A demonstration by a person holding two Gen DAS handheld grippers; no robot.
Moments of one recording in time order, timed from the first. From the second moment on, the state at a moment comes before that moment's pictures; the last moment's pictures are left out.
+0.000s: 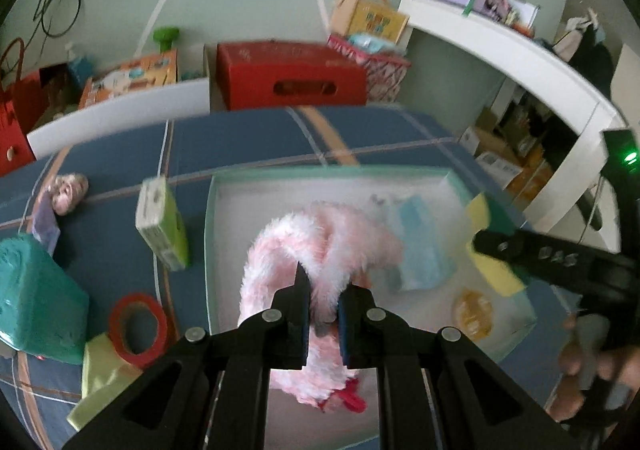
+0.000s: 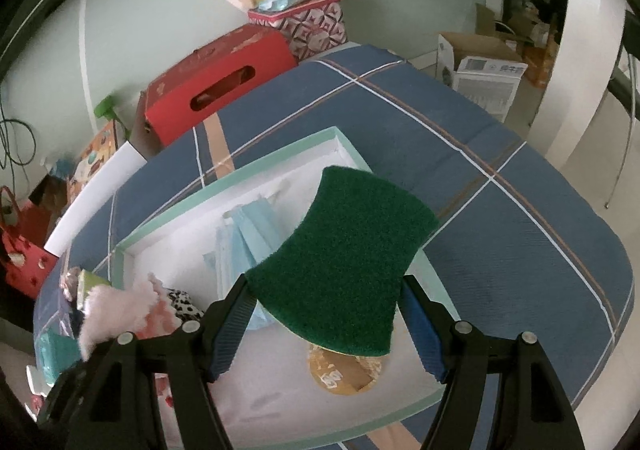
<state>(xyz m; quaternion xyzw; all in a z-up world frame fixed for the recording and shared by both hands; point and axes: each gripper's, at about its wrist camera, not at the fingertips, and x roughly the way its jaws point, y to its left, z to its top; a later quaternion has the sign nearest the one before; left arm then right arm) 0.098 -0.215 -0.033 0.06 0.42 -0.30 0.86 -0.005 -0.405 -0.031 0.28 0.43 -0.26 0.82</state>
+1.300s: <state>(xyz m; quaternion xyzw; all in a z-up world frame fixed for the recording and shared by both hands) 0.100 -0.211 -0.008 0.09 0.43 -0.26 0.86 0.004 -0.386 -0.014 0.23 0.44 -0.24 0.83</state>
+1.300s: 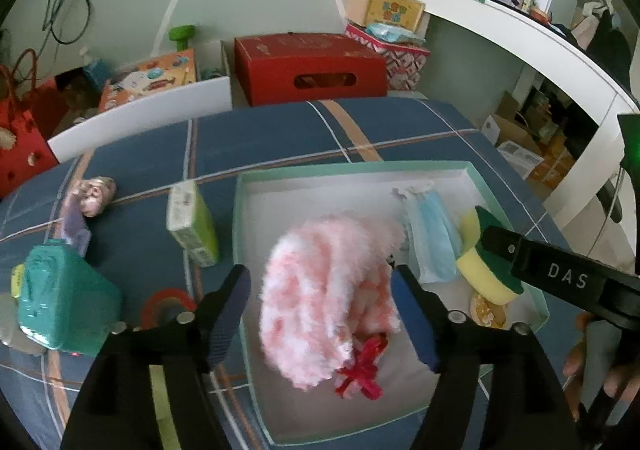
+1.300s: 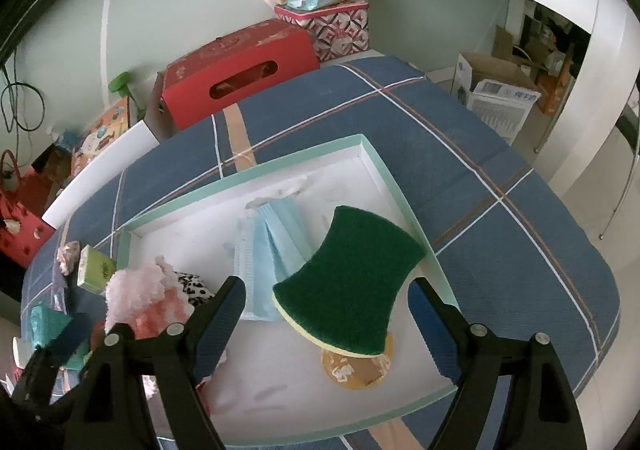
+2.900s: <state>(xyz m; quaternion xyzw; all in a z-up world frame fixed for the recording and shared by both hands) 0.113 -0.037 -0.002 -0.04 0.49 -0.06 0.87 0.028 -0.245 0.005 0.17 0.45 -0.08 0.87</state>
